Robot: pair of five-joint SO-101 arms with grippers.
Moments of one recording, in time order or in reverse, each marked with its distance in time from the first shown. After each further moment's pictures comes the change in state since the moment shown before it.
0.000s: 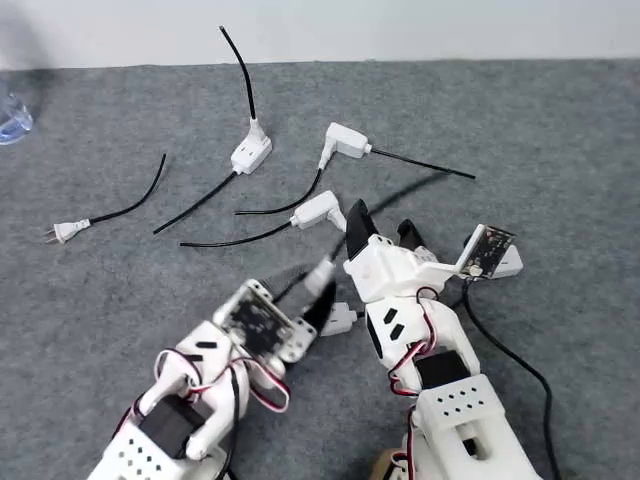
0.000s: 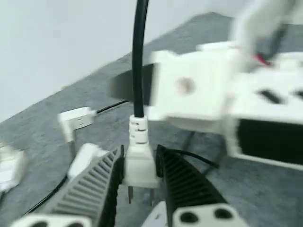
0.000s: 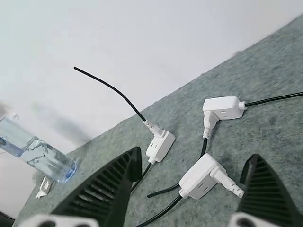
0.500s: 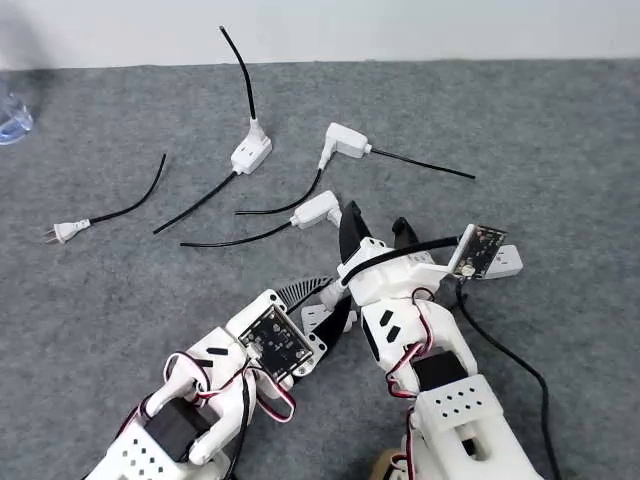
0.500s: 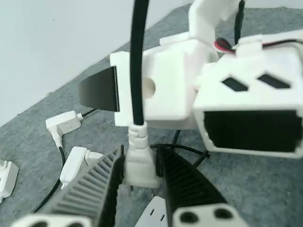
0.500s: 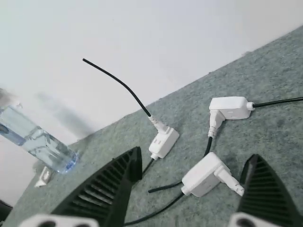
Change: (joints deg) left arm 3.9 0.0 1.1 0.2 -4.0; right arm -2.5 -0.1 0.0 -0.1 3.6
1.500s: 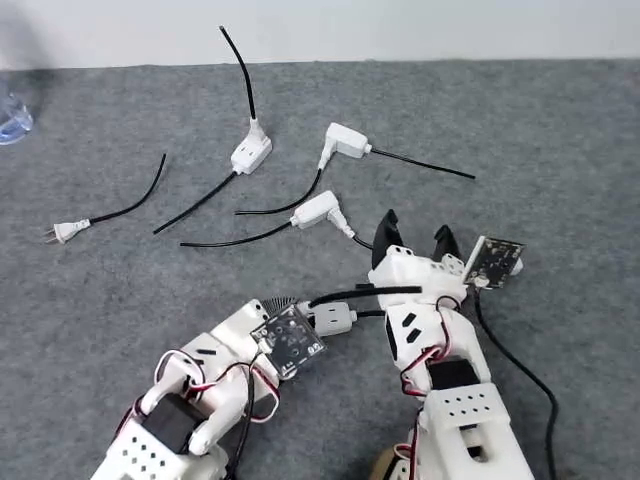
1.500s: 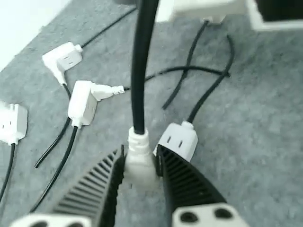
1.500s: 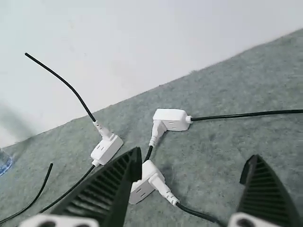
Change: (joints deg) left arm -7.4 0.0 2.2 13.7 -9.8; right arm 9.9 0.0 6.2 -4.6 9.9
